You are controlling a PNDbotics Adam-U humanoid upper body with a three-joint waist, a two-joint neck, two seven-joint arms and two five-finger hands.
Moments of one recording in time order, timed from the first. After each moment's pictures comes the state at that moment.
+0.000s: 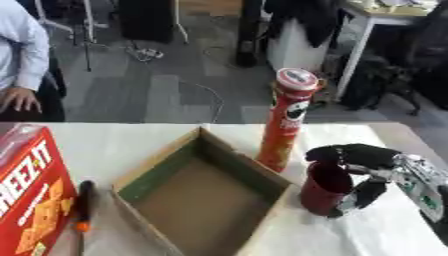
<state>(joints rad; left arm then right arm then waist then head) -0.64 0.15 -0.01 -1.99 -0.16 -0.49 0.24 -0.63 -0.96 -0.06 -1.05 0.86 -0.73 0.19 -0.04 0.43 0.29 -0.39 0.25</state>
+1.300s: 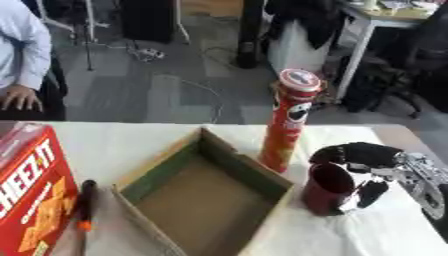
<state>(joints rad) -0.64 0.15 0.00 -1.99 -0.16 -0.48 0.25 -0.63 -0.96 -0.07 -1.05 0.89 -0.72 0.20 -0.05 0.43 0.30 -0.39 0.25</state>
